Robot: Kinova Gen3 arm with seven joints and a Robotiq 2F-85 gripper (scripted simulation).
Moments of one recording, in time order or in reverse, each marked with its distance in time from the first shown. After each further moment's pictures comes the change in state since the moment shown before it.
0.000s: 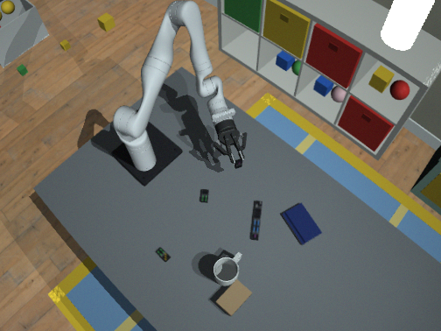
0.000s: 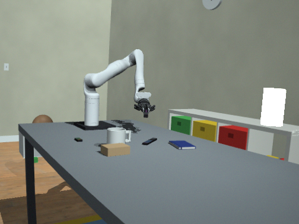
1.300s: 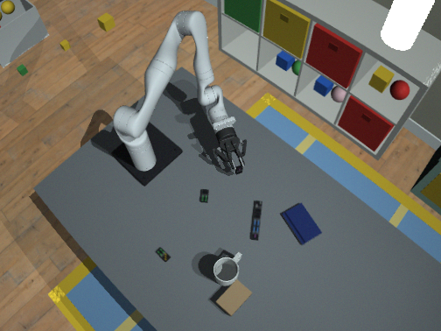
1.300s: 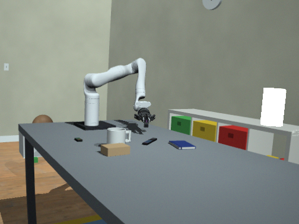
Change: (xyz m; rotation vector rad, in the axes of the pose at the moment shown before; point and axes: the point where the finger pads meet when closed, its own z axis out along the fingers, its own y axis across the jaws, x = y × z) arm -0.059 -0.005 0.007 0.011 0.006 0.002
